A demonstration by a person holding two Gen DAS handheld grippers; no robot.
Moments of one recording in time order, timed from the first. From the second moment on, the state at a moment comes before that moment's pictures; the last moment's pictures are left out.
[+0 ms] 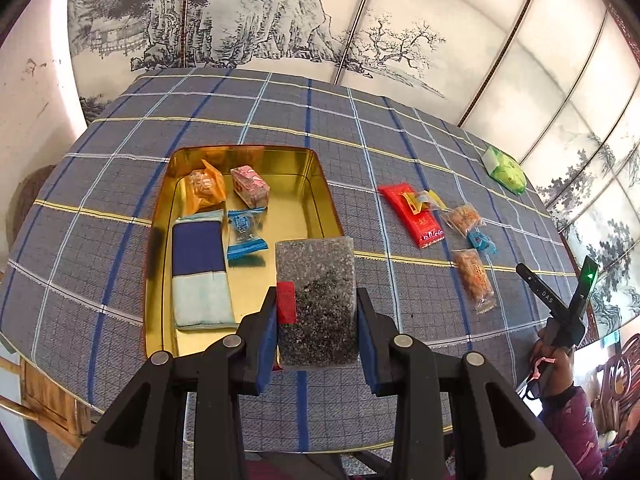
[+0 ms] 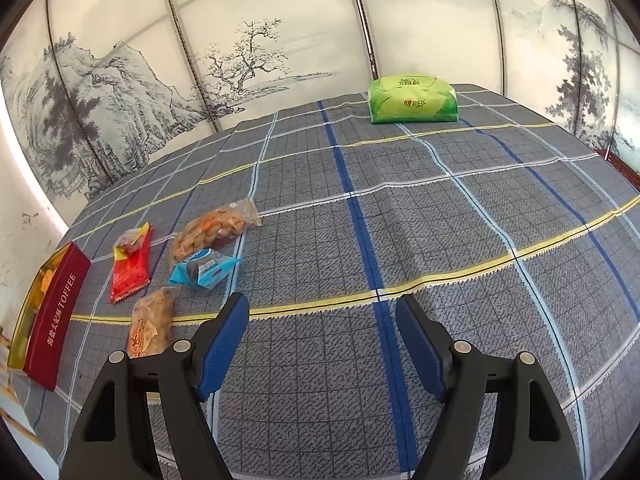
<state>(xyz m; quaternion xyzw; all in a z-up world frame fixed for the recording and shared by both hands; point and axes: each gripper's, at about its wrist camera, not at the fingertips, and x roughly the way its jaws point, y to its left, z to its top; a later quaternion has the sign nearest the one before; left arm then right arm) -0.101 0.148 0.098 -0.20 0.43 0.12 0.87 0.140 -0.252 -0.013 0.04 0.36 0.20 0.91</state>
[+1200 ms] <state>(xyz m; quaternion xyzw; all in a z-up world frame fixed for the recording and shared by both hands) -0.096 0.167 0.079 -0.18 0.43 0.16 0.87 0.089 -0.175 0.007 -0.01 0.35 0.32 0.88</state>
